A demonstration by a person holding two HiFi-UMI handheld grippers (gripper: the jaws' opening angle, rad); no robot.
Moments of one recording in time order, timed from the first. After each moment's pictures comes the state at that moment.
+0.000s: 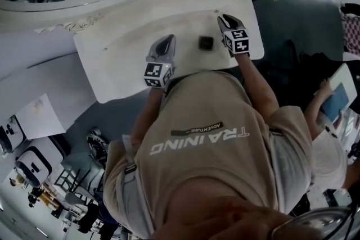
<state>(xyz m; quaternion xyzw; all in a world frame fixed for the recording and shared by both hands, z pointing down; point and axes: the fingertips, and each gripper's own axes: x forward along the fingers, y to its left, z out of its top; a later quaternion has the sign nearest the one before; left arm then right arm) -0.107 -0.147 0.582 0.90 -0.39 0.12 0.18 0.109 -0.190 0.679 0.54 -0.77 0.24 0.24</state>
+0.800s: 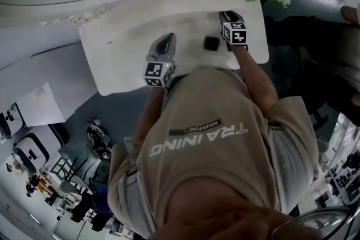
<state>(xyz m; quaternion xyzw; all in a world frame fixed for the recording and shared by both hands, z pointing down) -0.129 -0.157 0.585 0.88 -0.42 0.13 0.18 0.100 -0.231 0.715 0.55 -0.74 0.29 0.24</state>
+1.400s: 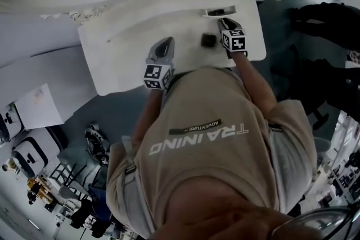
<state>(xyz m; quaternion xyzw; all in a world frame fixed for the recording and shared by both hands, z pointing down) -0.128 -0.120 0.583 0.88 -0.42 0.13 0.18 0.099 -0.172 0.715 0.54 -0.75 0.30 0.25</state>
